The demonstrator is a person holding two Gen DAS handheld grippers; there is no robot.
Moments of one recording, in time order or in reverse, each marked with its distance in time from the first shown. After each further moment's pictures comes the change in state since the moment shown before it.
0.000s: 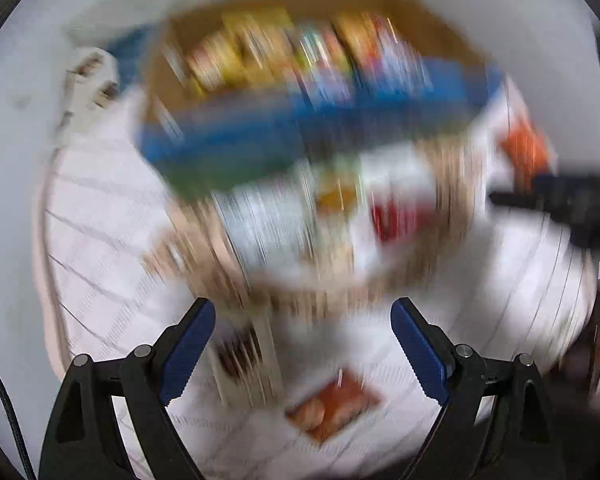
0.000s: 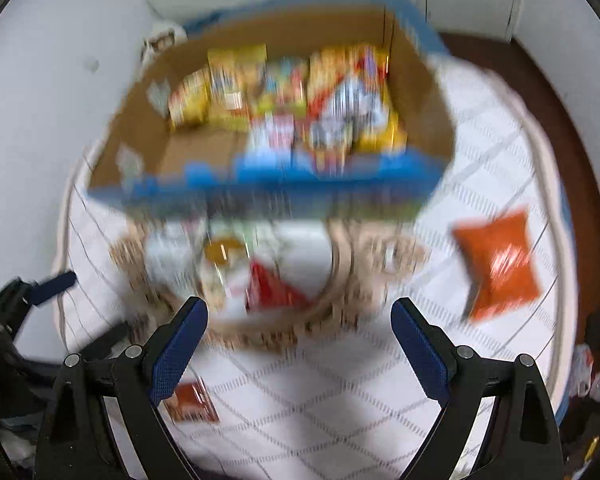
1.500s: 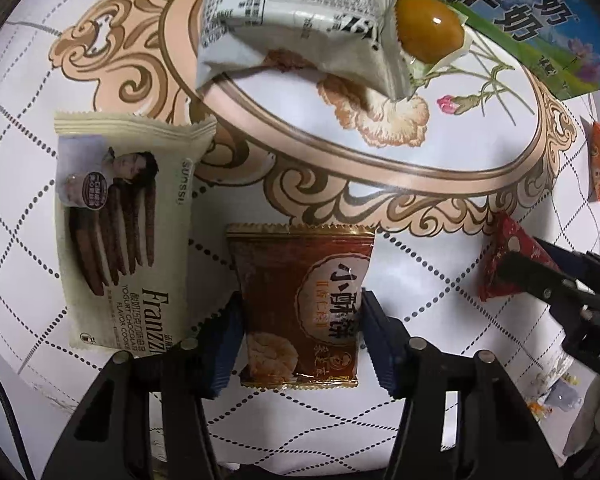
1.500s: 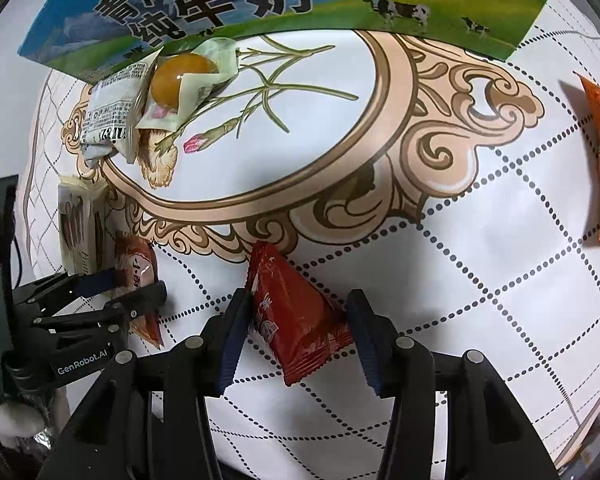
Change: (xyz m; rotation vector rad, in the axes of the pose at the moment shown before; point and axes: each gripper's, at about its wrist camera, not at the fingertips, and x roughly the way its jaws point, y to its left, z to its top) left arm 0.098 -0.024 -0.043 -0.373 0.312 -0.207; right arm 0.106 -0.010 -0.039 -0.091 0.235 0.046
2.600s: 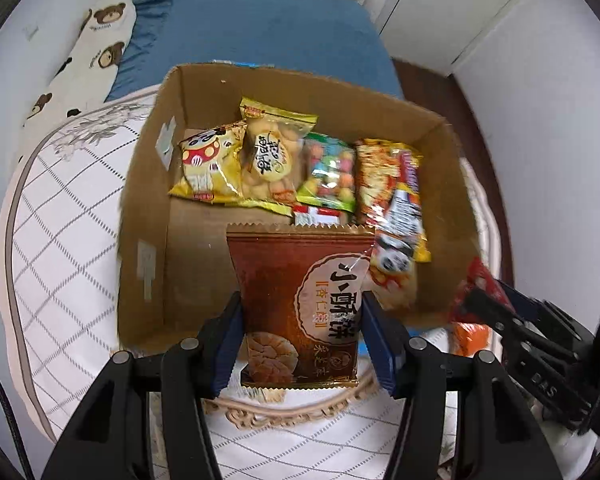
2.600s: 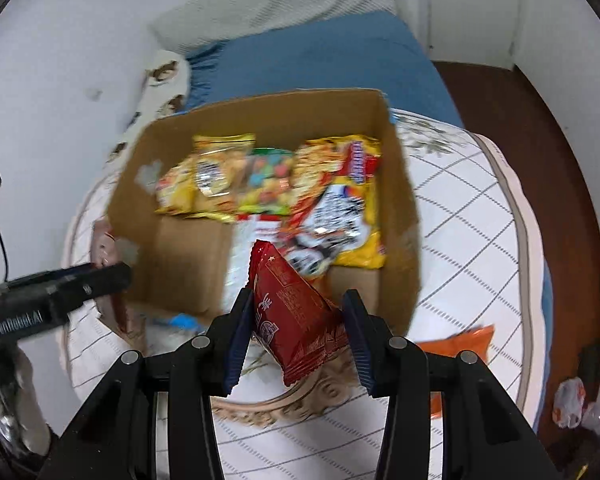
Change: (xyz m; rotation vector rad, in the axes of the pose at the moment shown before) left arm -0.205 -0.044 0.196 0.056 -0.290 -0.128; right arm -0.182 -0.022 0.120 0.096 -0.371 -0.075
